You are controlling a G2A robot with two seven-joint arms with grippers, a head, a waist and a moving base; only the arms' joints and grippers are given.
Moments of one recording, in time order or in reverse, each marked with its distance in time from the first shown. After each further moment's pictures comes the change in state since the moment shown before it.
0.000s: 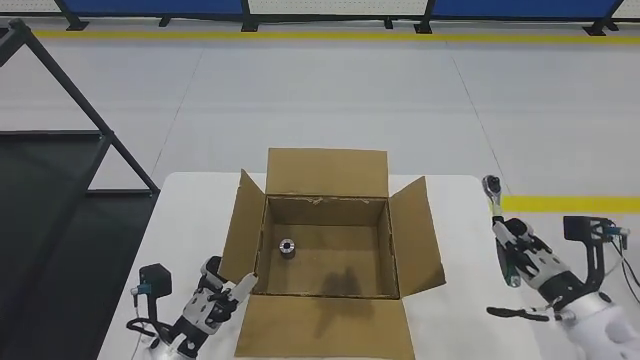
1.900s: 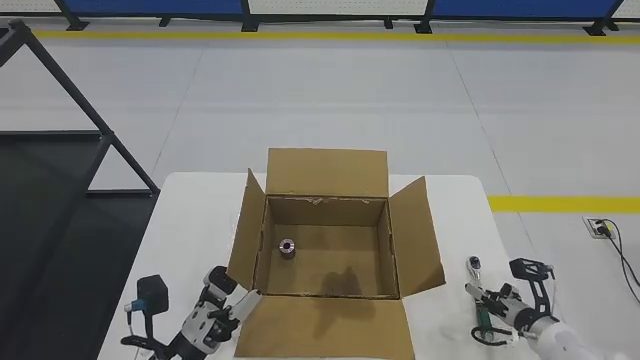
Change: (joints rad) left arm 0.094 0.016 -0.015 -0.092 -0.039 -0.051 0.011; right arm 0.008 0.080 -0.085 0.437 -0.109 -0.114 -0.014
